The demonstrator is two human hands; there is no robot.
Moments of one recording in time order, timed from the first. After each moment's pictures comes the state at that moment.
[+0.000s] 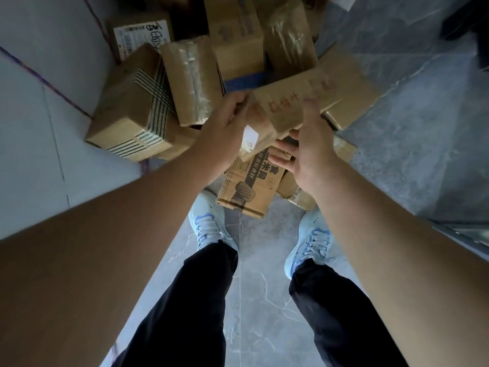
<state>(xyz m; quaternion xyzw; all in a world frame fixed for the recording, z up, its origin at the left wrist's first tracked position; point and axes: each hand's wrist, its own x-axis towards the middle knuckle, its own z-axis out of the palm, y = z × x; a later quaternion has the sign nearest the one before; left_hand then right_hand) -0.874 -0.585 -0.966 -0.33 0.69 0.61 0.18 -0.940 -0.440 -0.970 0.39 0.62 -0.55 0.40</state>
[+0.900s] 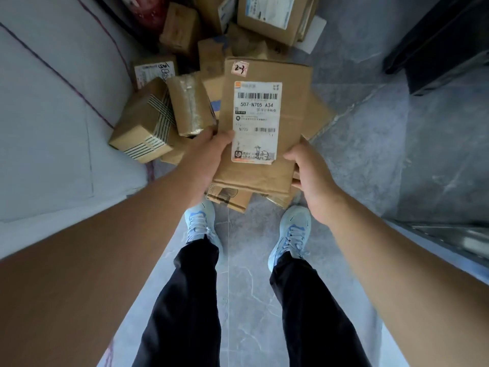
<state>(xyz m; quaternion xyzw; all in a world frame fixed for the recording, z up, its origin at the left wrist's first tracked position) -0.850 -0.531 -0.839 -0.49 0.57 0.64 0.17 -0.915 -0.341 -0.851 0.14 0.70 -0.53 0.46</state>
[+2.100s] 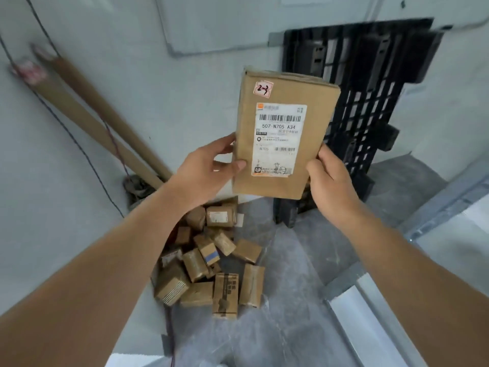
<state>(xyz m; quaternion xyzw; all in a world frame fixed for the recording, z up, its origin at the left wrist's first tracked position) -0.751 -0.483 -0.161 0.05 0.88 0.47 -0.01 -0.757 -0.236 -0.180 -0.05 0.84 -0.54 -0.05</state>
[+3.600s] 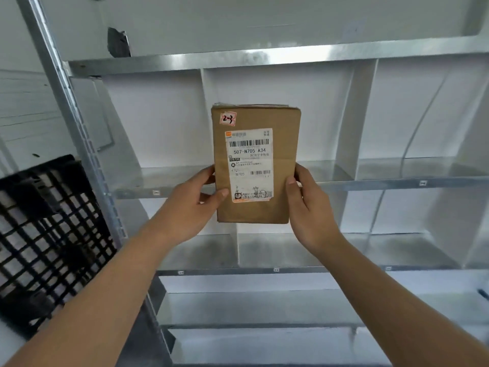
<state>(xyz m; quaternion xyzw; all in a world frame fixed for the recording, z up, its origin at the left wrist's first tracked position) -0.376 -0.104 0.056 0.60 0.67 0.42 0.08 -0.168 0.004 0.020 0.29 0.74 -0.33 -0.51</state>
